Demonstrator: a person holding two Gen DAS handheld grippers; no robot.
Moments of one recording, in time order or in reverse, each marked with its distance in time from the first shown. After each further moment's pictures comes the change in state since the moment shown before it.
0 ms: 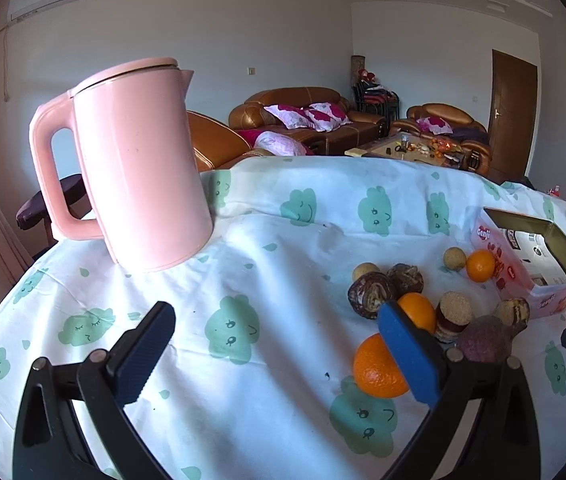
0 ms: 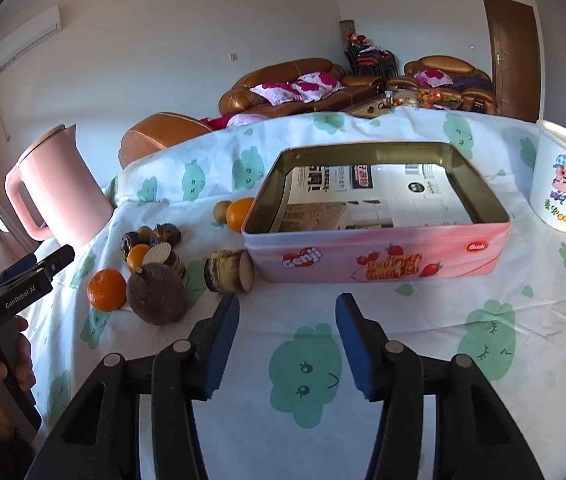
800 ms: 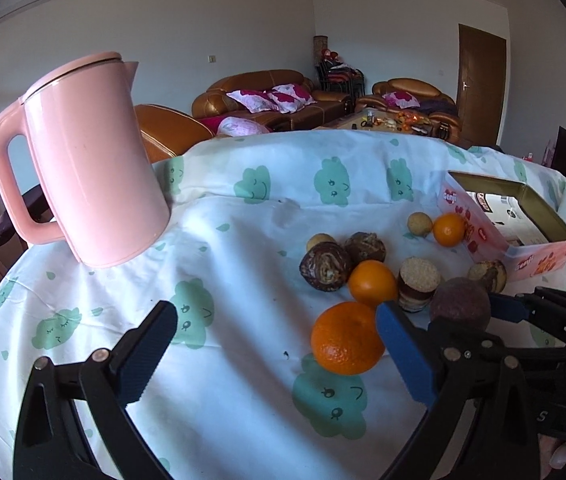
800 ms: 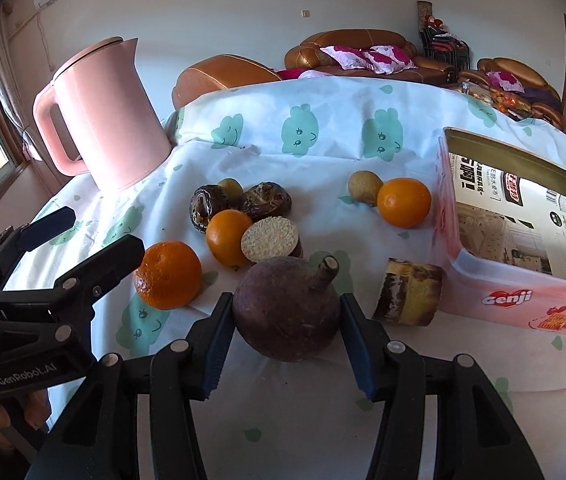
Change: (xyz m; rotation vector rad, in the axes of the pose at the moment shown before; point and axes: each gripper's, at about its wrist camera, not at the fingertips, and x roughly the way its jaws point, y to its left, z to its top) left arm 0.008 -0.026 -0.007 0.097 0.083 -0.103; right arm 0.068 0.094 0.010 -0.206 0.148 0.116
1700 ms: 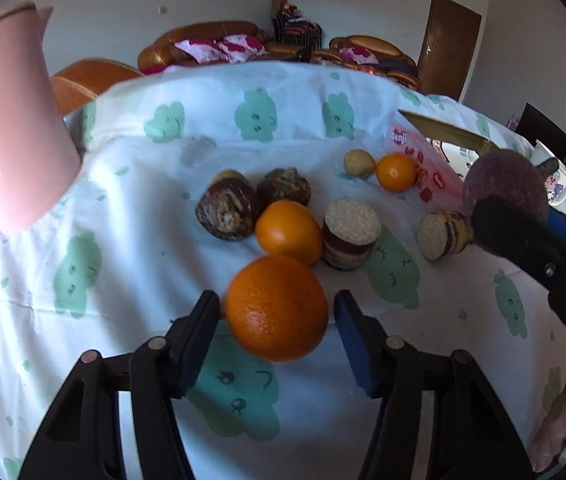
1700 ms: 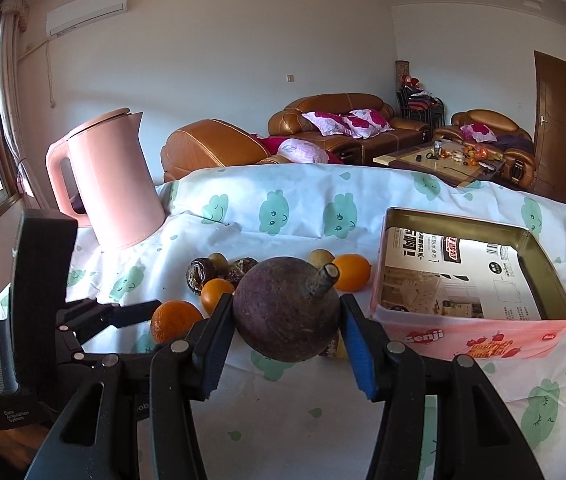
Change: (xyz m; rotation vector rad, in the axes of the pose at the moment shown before) left arm 0.038 -0.038 -0.011 0.038 0.198 -0.189; right arm -0.060 -0.007 0.002 -0.004 -0.251 -0.081
